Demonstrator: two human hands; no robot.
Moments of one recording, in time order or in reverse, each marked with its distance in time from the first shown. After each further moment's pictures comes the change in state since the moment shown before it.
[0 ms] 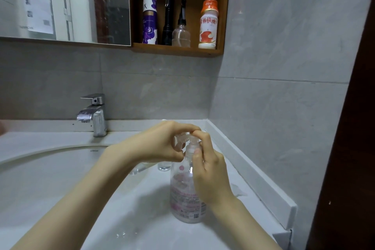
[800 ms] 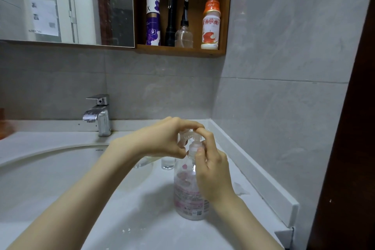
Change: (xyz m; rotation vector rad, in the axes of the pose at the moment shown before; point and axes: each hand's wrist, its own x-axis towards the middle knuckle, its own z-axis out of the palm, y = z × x) left_hand 0.001 0.017 -0.013 0.132 -0.019 -0.038; right_hand 0.003 -0.003 0.001 0.018 0.039 -0.002
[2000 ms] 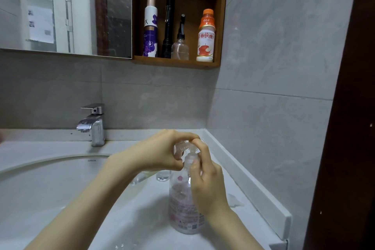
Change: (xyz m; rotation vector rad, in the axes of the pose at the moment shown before) left_hand -0.002 -0.003 0.006 -0.047 0.025 0.005; right_hand -0.004 -0.002 0.001 -0.015 -0.004 -0.010
